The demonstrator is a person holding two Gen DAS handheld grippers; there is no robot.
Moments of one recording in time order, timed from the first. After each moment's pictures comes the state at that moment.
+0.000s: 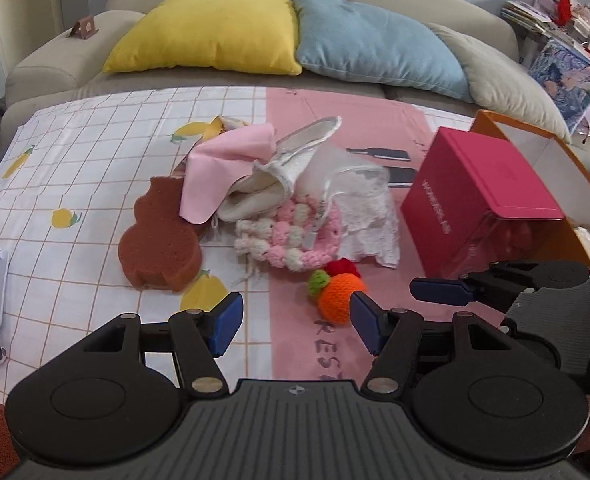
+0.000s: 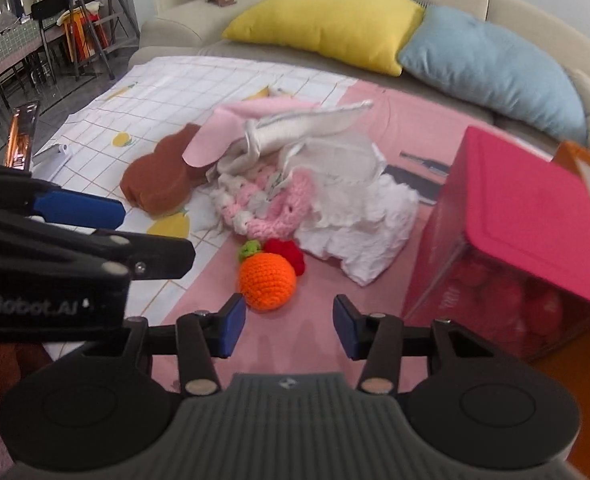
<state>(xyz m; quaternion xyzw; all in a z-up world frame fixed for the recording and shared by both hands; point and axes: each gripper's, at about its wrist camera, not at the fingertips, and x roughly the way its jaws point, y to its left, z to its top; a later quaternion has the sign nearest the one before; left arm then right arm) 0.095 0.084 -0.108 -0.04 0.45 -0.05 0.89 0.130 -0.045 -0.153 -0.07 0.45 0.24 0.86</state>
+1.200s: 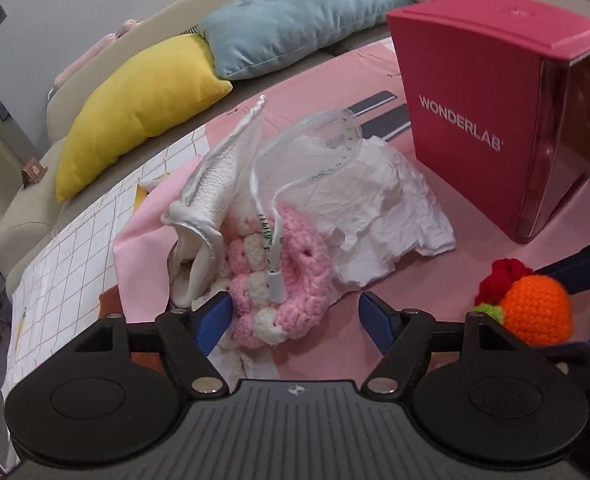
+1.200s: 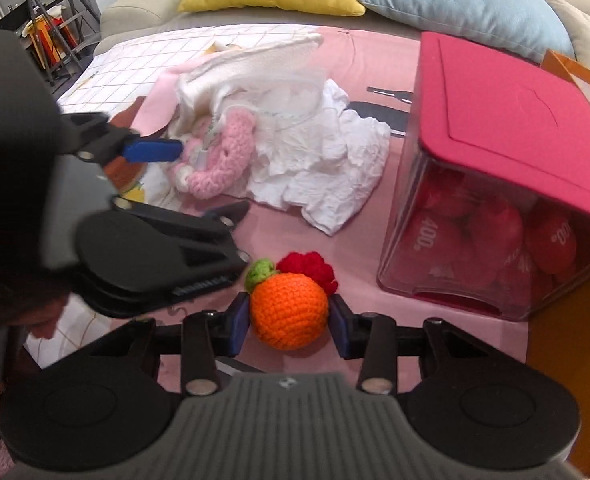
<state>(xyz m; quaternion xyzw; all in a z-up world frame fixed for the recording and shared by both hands) 0.149 0.014 -0.193 0.24 0.39 -0.08 0.89 0.141 -0.076 -0.179 -0.04 0.51 0.21 0.84</state>
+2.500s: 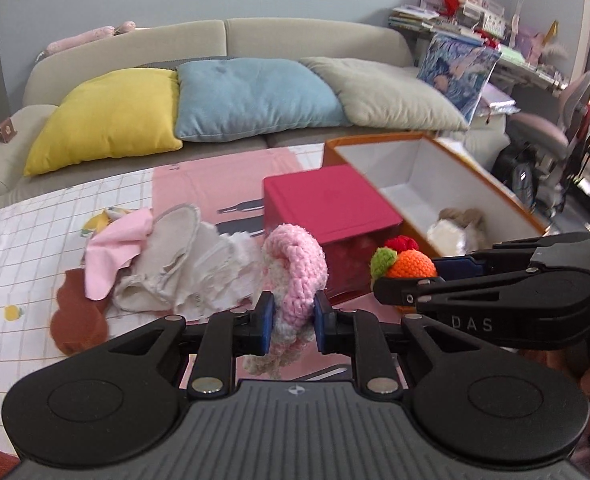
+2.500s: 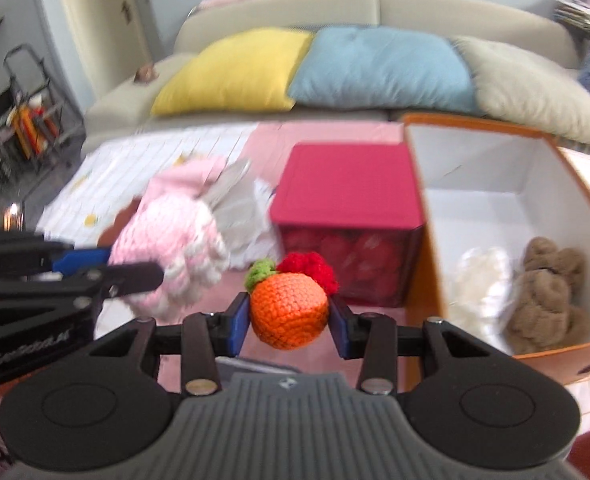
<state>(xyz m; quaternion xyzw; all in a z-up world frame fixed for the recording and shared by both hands) 0.041 -0.014 -0.042 0.03 0.37 -0.17 0.91 0.070 -0.179 -0.075 0.05 0.40 0.14 0.90</state>
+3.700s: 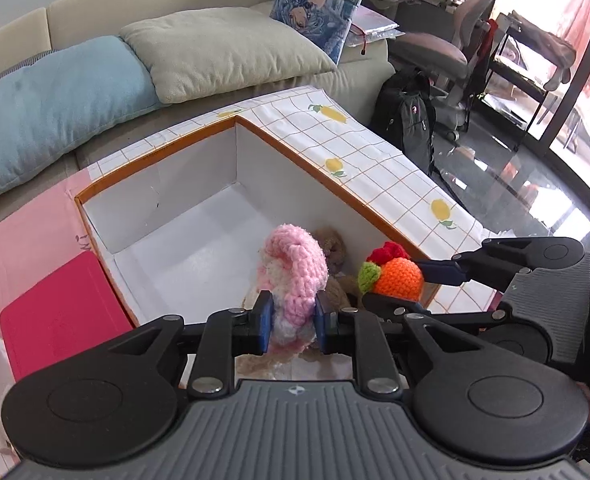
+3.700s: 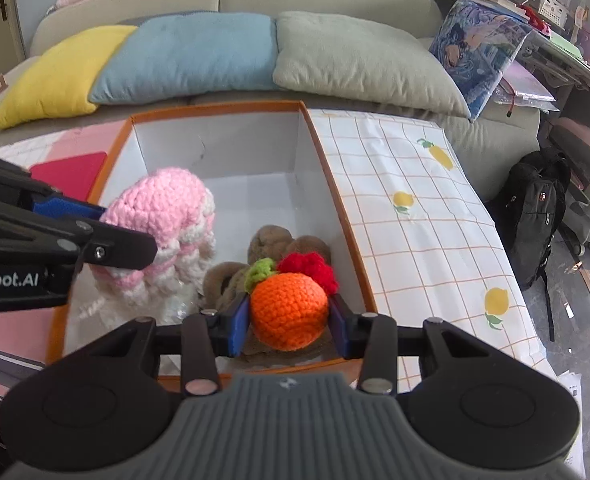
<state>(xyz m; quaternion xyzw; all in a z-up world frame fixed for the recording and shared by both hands) 0.147 -0.229 -0.050 0.11 0.44 -0.33 0.83 0.109 -0.355 -0.090 -0.01 0.46 -0.04 0.89</state>
